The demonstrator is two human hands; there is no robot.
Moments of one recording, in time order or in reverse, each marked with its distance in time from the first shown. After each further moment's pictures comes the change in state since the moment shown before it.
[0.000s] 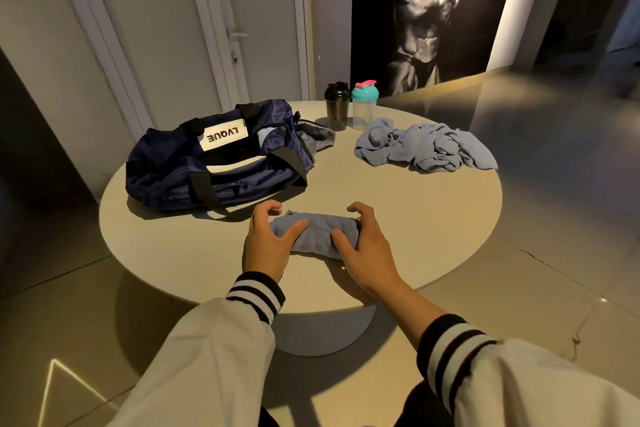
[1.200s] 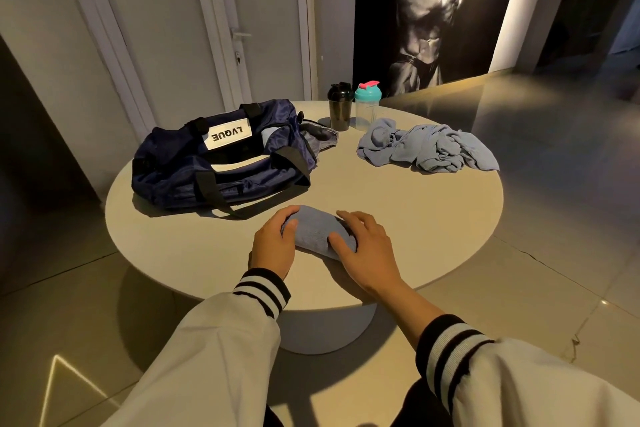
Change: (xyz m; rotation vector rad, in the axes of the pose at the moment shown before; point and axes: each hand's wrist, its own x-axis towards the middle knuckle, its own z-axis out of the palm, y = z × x) left_hand 0.004 -0.015 0.003 0.134 -0.092 0.032; right_hand -0.002 0.000 0.004 -0.263 -0.087 0.034
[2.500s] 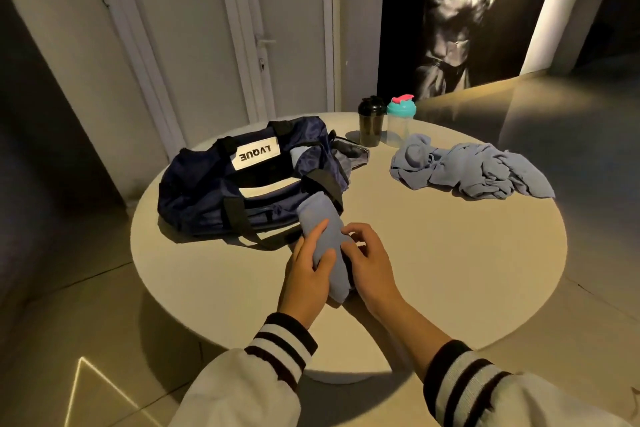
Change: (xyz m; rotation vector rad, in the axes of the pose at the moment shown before) left_hand 0.013 0.022 -0.012 -0.275 -0.152 -0.062; right_hand 0.061 -0.050 0.040 0.700 -0.017 0.145
